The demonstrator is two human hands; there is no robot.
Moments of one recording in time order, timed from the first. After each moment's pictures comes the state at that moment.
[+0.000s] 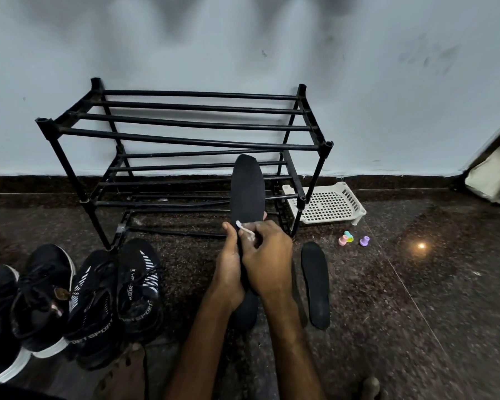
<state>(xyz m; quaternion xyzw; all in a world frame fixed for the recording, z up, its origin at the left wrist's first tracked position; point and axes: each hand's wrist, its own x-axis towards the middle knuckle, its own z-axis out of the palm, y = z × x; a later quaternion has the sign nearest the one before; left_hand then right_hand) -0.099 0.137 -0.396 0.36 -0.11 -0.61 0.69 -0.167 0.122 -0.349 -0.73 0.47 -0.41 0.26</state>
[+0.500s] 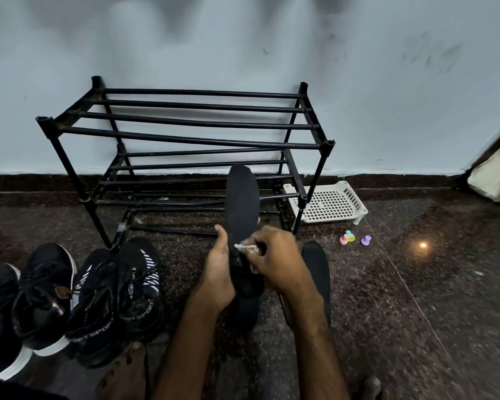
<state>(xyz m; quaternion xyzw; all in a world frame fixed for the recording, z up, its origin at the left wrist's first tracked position) -0.080 0.143 -0.400 0.33 -0.07 -0.66 0.68 -0.190 0.099 -0.355 -0.83 0.40 -0.26 0.28</state>
